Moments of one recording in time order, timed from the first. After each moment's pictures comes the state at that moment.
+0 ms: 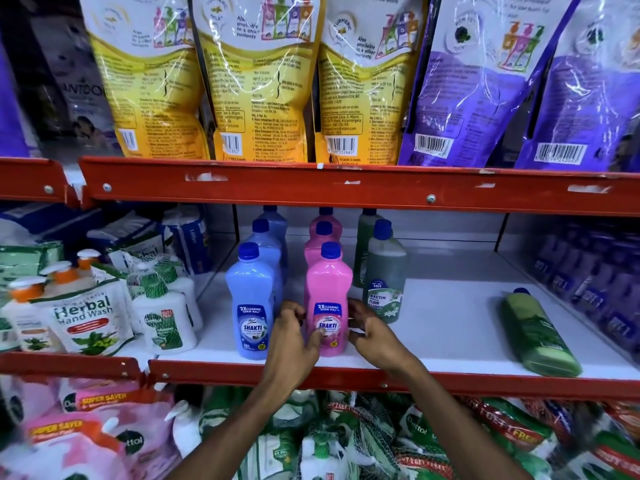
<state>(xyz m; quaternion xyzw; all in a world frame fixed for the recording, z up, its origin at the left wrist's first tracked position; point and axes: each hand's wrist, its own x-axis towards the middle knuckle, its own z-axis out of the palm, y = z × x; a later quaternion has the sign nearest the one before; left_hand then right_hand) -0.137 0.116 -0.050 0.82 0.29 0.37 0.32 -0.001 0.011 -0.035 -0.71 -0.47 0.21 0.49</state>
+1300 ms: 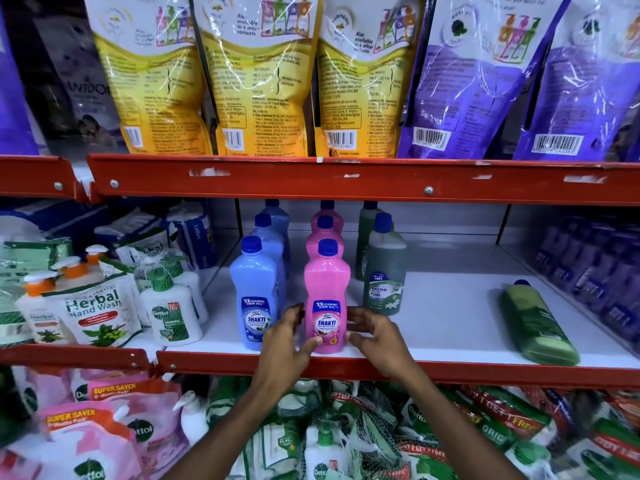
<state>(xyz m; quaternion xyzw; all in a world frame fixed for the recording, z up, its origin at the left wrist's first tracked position) -0.160 0.115 -0.060 0.83 0.28 0.33 0.35 -0.007 -0.005 -0.053 -0.73 -0.42 0.16 0.51</state>
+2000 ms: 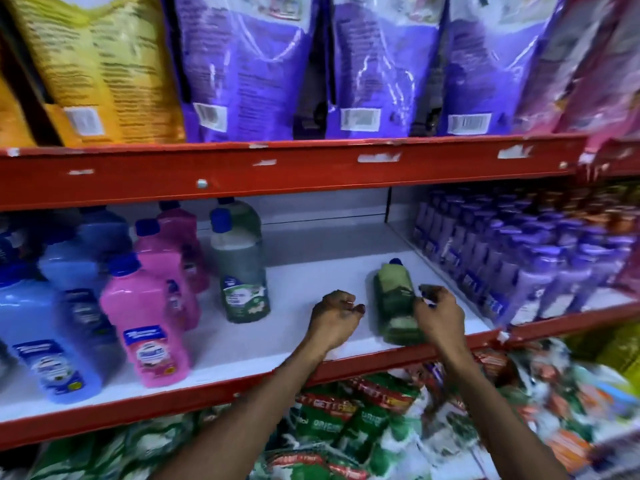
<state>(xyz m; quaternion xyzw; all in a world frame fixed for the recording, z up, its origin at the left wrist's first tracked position) 0.108 -0.060 -0.044 0.81 0.22 0.14 0.52 0.185 -0.228 -0.031 -0.85 -0.09 -0.04 0.52</state>
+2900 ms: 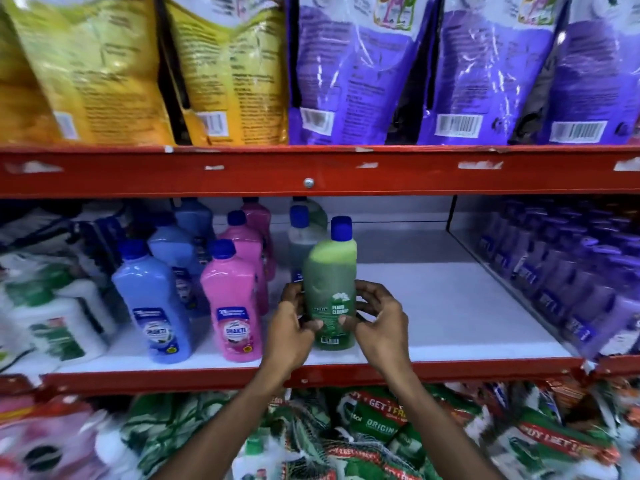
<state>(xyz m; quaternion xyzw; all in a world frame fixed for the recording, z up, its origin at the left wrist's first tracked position) -0.028 0.034 -0.037 0.76 0.24 0.32 0.51 0.064 -0.090 -0.024 -0.72 -0.28 0.06 0.64</state>
